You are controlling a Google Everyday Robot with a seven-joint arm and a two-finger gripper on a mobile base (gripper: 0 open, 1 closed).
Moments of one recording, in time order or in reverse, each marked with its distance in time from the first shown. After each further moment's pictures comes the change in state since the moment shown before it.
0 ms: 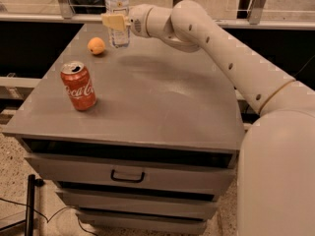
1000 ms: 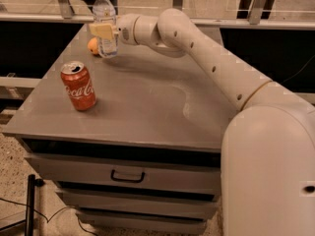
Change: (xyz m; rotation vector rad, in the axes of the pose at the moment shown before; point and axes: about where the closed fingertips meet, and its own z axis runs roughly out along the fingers) arm 0.027 0.026 0.039 -0.084 0.016 0.029
